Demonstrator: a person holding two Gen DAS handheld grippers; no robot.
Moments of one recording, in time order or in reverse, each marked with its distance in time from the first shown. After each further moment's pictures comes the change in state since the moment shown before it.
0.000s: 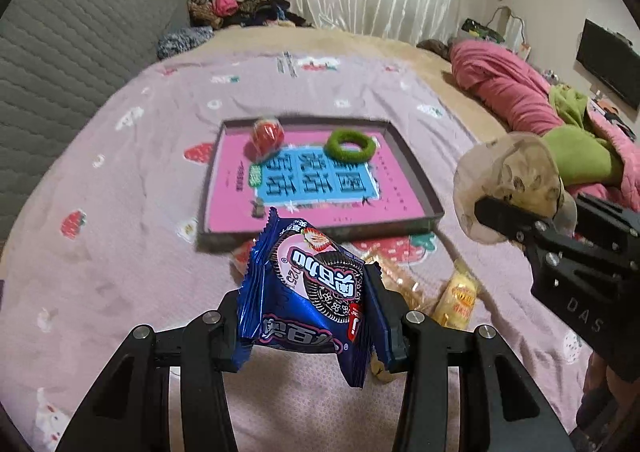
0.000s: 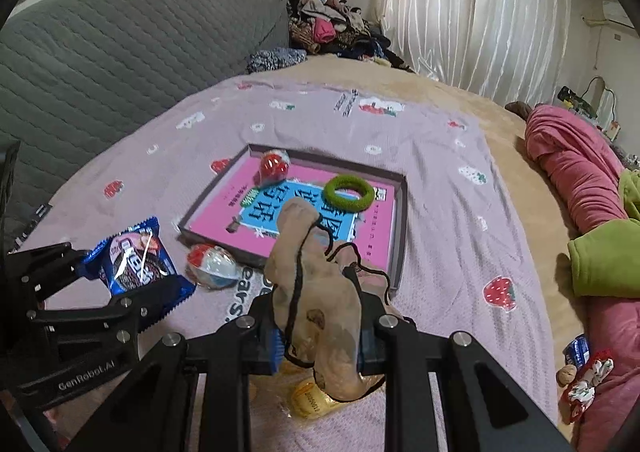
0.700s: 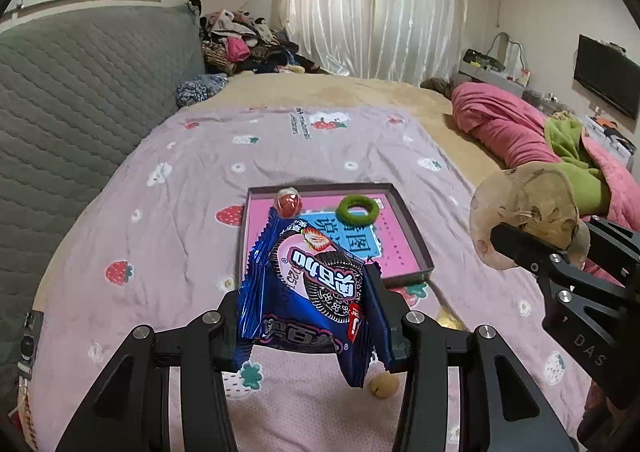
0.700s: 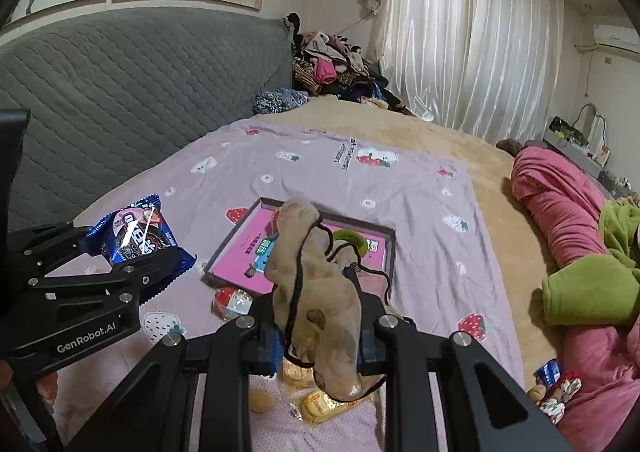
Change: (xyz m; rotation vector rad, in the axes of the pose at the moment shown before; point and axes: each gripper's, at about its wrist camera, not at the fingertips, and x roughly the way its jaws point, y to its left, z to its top) left arm -0.087 0.005 0.041 0.013 -0.135 0.042; right arm -0.080 0.015 0.033 -0.025 -0.132 -0.019
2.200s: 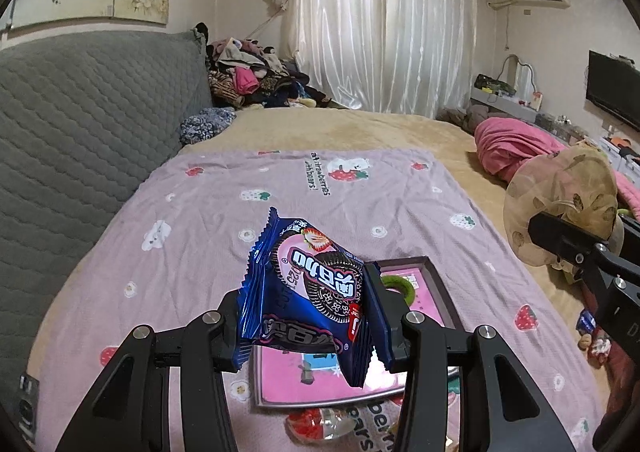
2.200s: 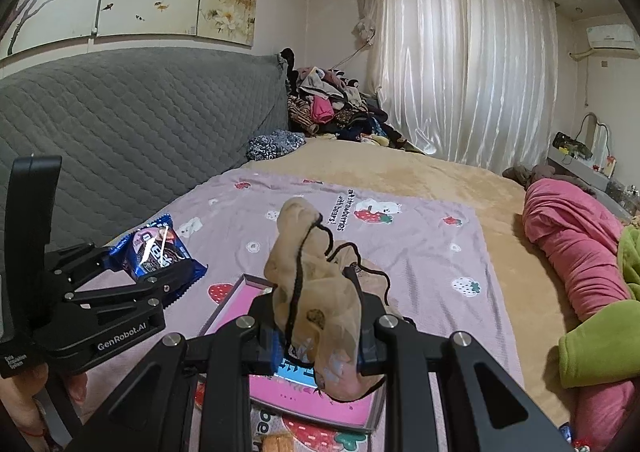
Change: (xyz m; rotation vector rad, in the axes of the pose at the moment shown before) left arm 0.097 0.025 0.098 -0.003 -0.112 0.037; right arm 0.073 -0.040 0.080 0.038 -0.129 0.029
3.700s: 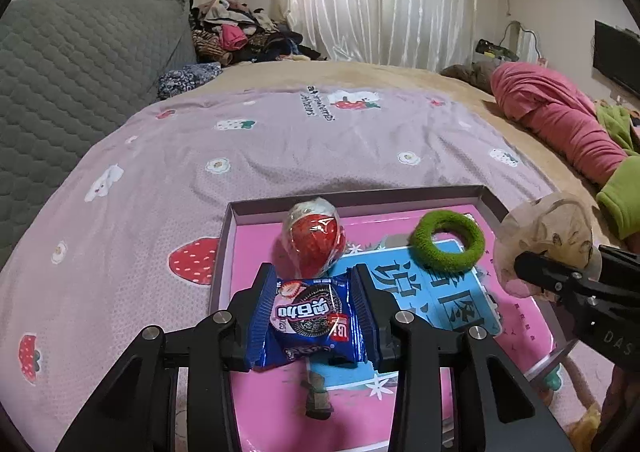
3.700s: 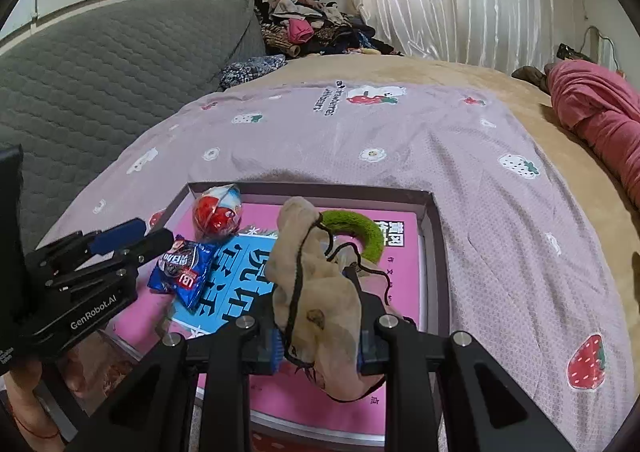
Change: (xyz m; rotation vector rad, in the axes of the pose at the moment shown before) left arm 0.174 0.003 -0.093 0.039 0.104 0.005; right arm 0.171 -0.038 -0.124 0.160 0.233 0.043
